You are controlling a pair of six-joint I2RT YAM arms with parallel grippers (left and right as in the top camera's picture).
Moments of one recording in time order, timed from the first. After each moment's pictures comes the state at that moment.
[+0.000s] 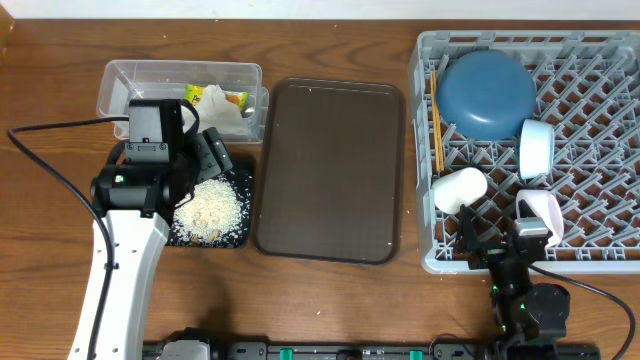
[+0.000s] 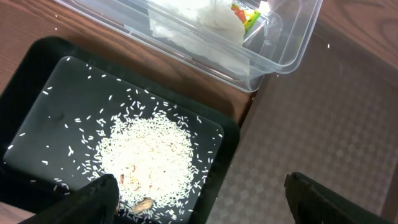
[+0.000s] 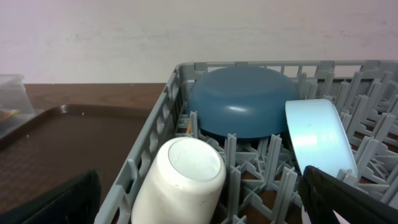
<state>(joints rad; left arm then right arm) -0.02 1.26 1.15 -0.89 -0.03 -0.44 0.05 0.01 0.01 -0.07 -0.05 0.07</state>
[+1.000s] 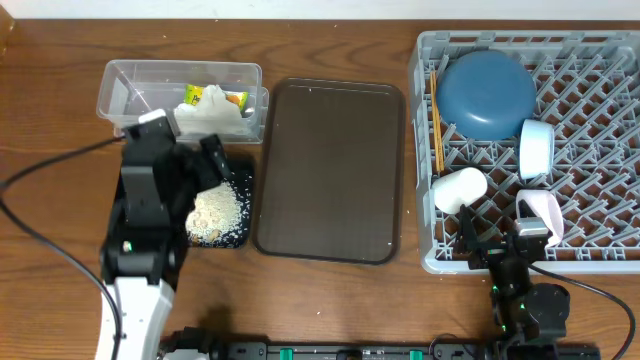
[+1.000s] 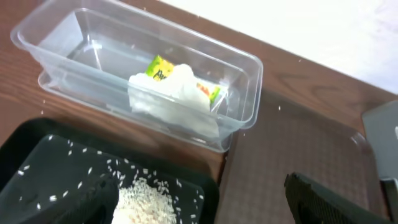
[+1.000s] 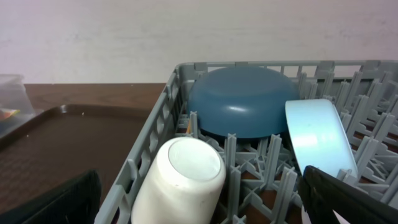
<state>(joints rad) -0.02 0.96 0.79 -0.41 -0.03 -0.37 0.05 0.01 0.01 -0.07 -0.05 0.07</state>
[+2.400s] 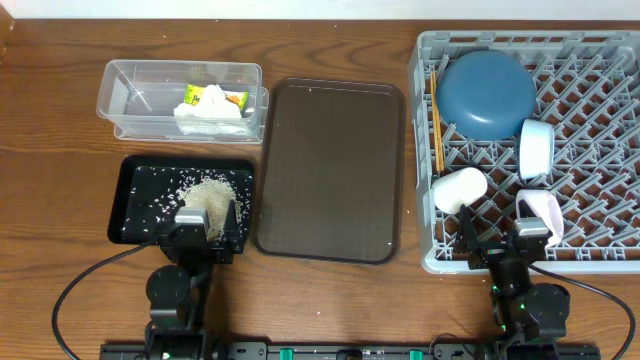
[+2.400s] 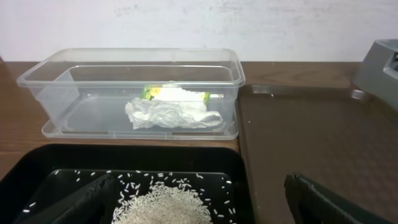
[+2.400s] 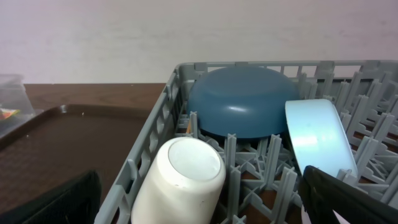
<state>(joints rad) -0.02 0.17 0.03 -0.04 0.03 -0.03 0.05 0.01 0.01 -0.07 -0.05 0.07</state>
